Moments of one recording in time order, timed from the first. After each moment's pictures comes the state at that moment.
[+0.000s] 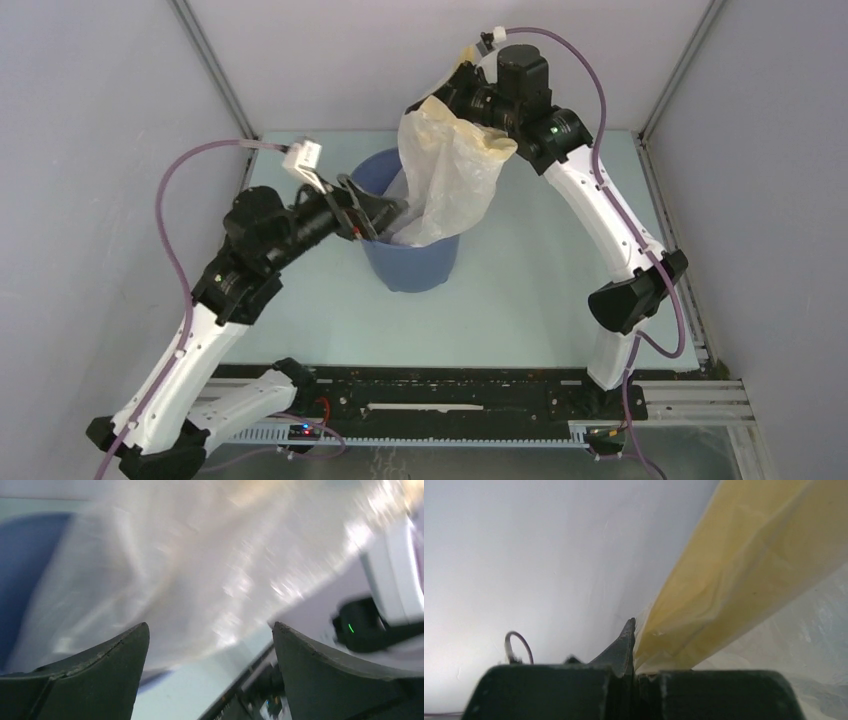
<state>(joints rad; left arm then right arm) -0.52 0.90 1.23 -0.40 0.19 -0.59 0.56 1.84 2.19 -0.54 -0.41 1.02</state>
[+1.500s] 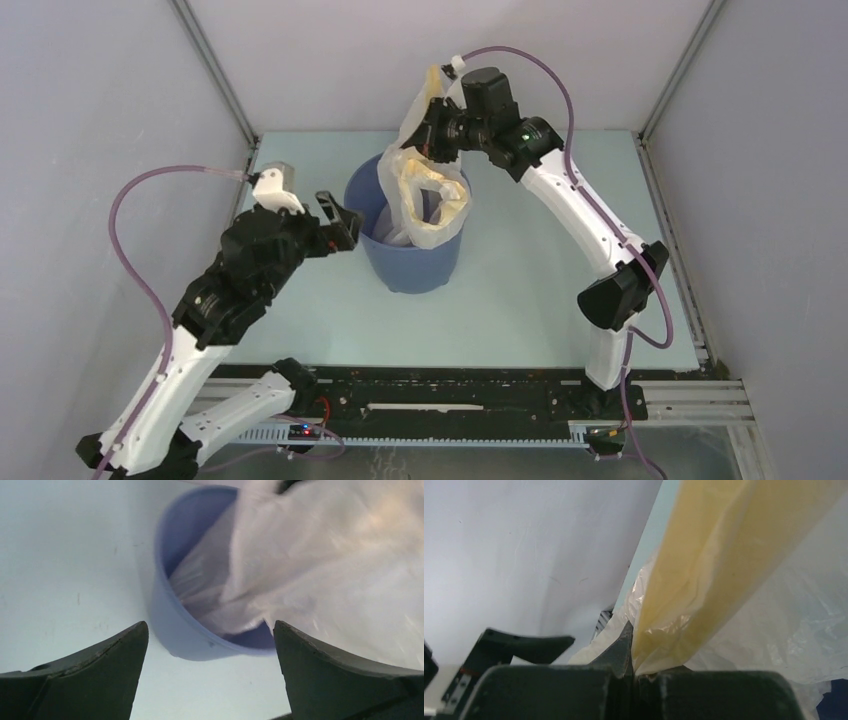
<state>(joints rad) -0.67 0.76 1.18 -0.68 -0.31 -0.46 0.63 1.88 2.14 -0.66 -0.39 0.79</state>
